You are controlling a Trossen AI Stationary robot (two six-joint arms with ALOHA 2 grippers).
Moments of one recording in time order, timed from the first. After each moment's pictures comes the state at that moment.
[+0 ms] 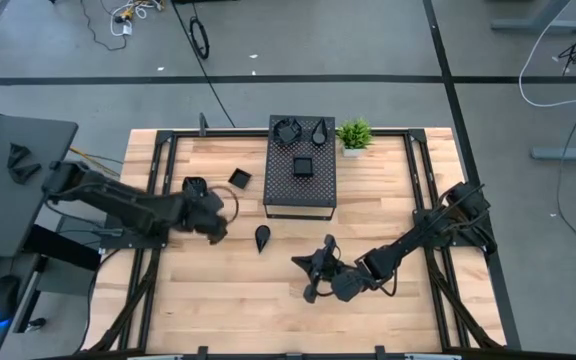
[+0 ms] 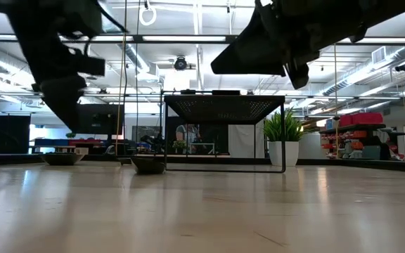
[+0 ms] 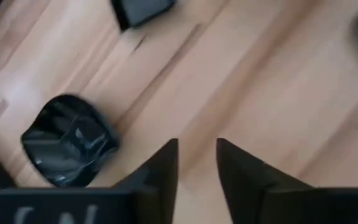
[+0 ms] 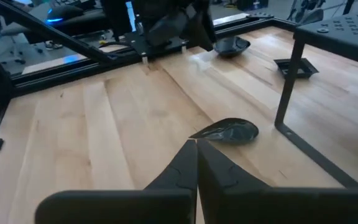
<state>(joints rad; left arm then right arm) -0.22 1.23 0.68 -0.84 -0.53 -0.82 0.55 1.85 0.93 0.44 0.84 0.50</state>
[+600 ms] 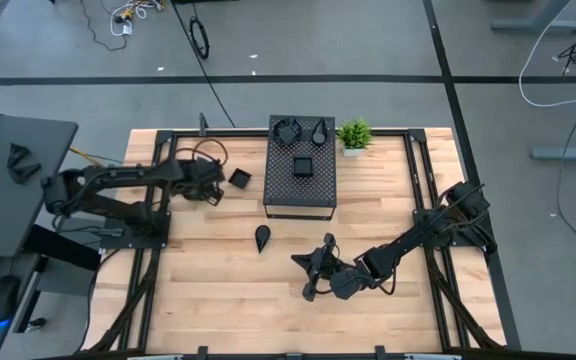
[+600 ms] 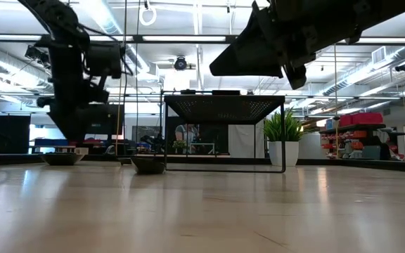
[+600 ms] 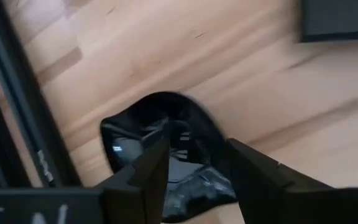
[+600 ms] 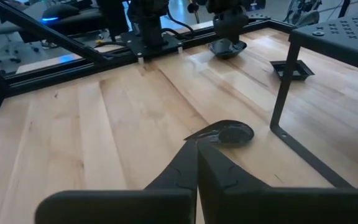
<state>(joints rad) 0.40 1.24 0.64 -0.77 -0.41 -0.61 0.54 1.85 0.93 0.44 0.84 0.49</state>
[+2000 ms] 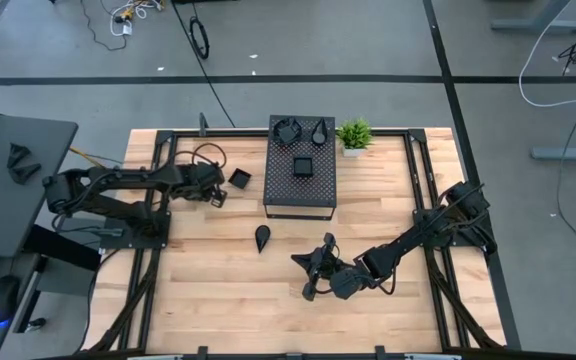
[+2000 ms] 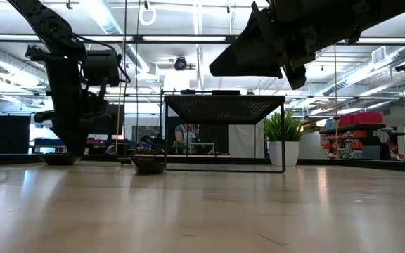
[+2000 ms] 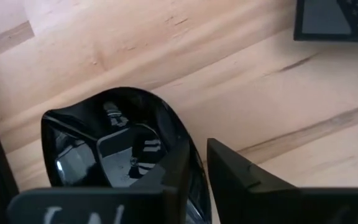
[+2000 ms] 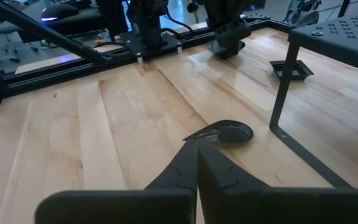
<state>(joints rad) 0.42 1.26 0.53 -0.57 -0.34 -0.67 0.54 1.85 0.93 0.44 0.84 0.49</state>
